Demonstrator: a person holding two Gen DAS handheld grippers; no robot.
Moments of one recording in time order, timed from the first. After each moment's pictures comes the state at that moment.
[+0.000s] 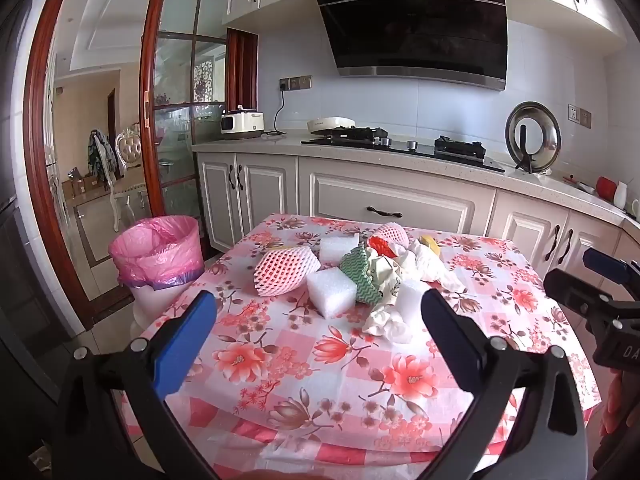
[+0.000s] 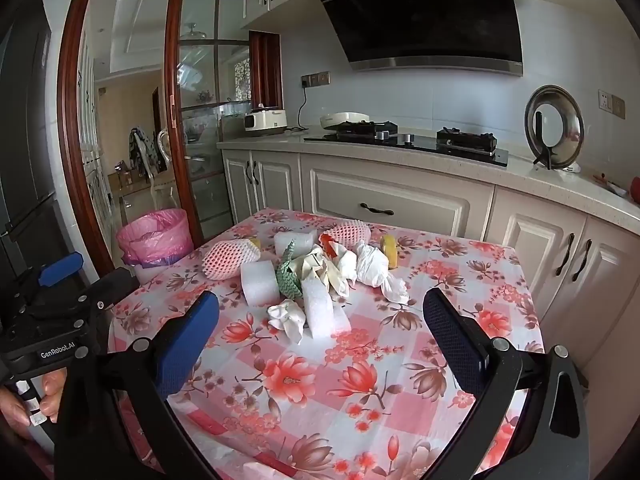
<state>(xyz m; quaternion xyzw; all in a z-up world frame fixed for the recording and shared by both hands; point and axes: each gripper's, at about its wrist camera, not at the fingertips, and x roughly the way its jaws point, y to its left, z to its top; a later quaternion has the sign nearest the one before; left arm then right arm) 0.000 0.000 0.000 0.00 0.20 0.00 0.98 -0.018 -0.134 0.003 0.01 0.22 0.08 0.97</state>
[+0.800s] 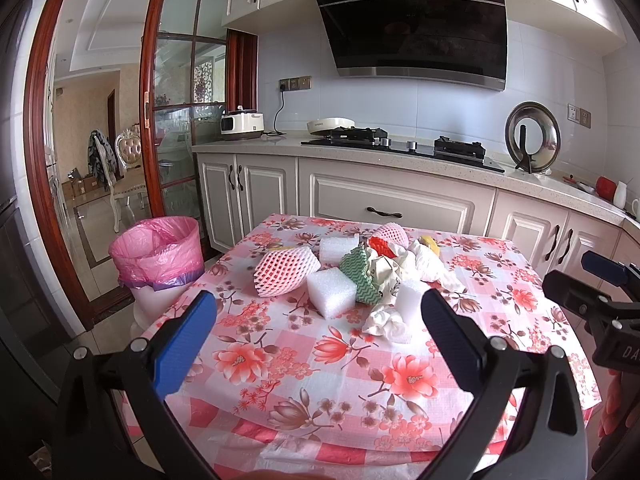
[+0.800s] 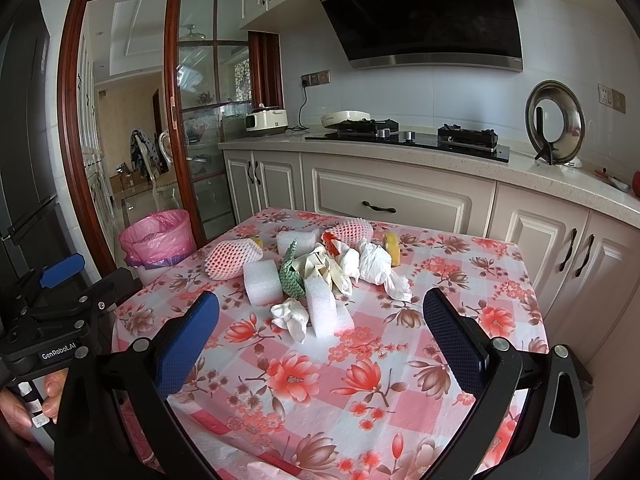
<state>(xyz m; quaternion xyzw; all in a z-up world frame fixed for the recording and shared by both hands) 0.000 0.000 0.000 0.00 0.20 0.00 0.98 -0.017 -0.131 0.000 0.01 0.22 0.08 0.97</state>
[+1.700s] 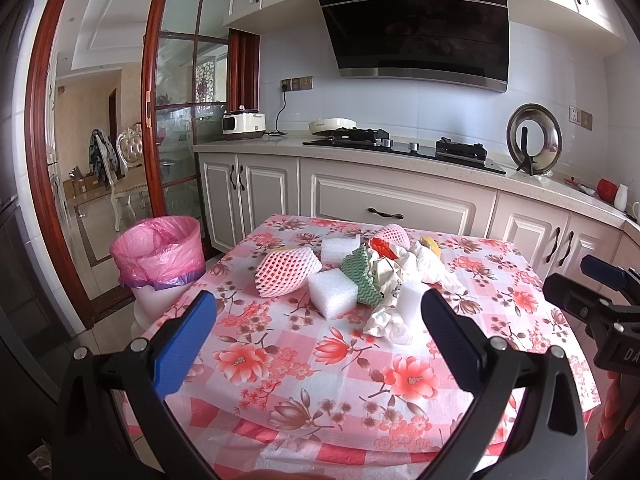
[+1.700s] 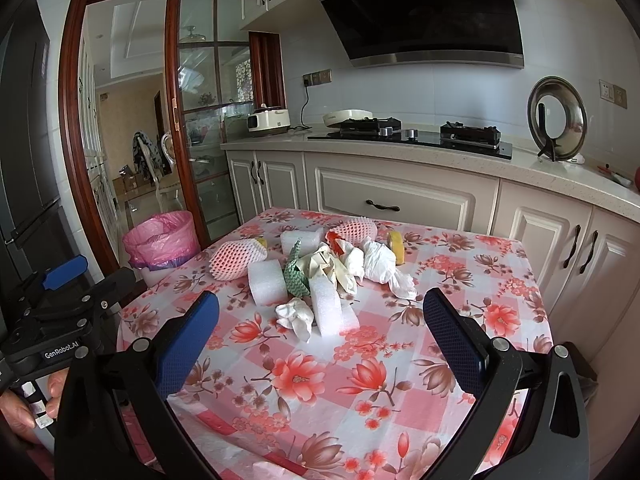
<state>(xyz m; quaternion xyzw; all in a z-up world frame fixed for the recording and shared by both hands) 0.000 0.000 0.000 0.00 0.20 0.00 0.98 -0.016 -0.128 -0.004 0.02 0.22 0.08 0.97</state>
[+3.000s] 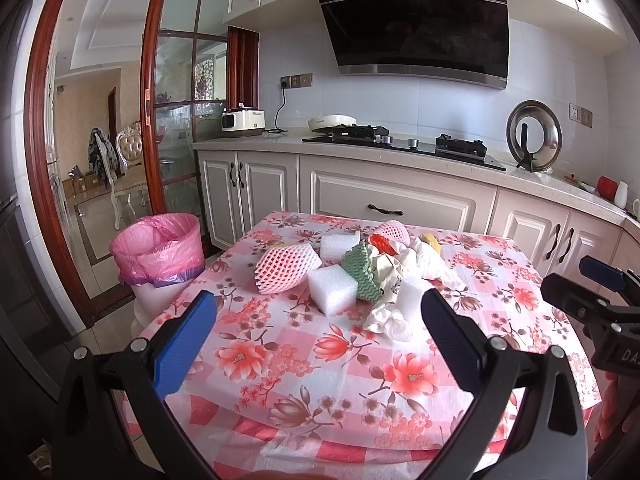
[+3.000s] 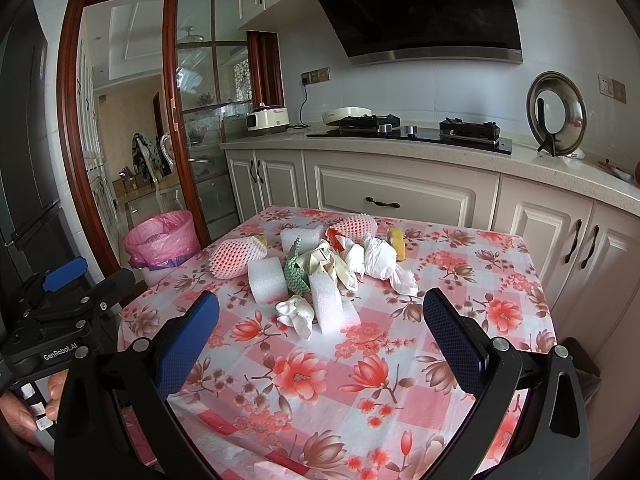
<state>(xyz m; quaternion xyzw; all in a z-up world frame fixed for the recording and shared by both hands) 0.000 0.000 -0.001 0.00 0.20 0.00 0.98 -0.017 -0.120 -0.013 0.03 0.23 0.08 0.97</state>
